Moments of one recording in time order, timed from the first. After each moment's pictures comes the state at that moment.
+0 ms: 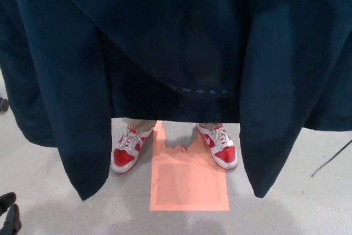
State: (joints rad) left_arm -0.24 0.45 0.36 1.23 -0.13 -0.25 -0.41; right_arm -1.06 -0.73 0.14 -0.10 0.13 0.14 0.43
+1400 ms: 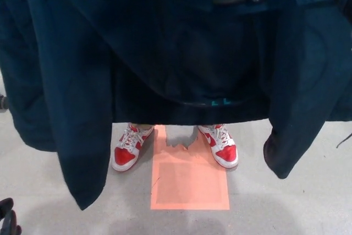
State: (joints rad) left_arm -0.21 0.46 0.37 1.23 -0.14 -0.28 -0.46; right_arm -1.70 -0.31 0.89 1.22 -0.34 0.05 0.92
